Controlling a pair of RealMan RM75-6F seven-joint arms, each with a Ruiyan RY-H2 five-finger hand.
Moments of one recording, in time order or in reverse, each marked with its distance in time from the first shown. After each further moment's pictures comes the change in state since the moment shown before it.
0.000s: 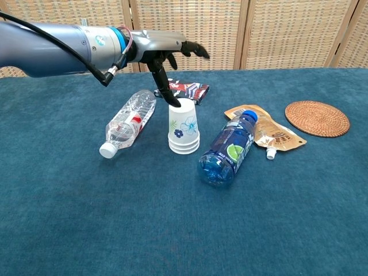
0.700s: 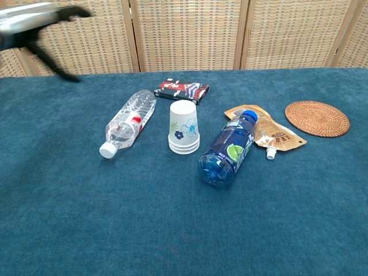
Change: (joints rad) left arm 0.381 0.199 0.135 -0.262 0.072 0.566 0.030; right arm -0.016 0.016 0.005 -0.035 0.029 -0.012 -0.059
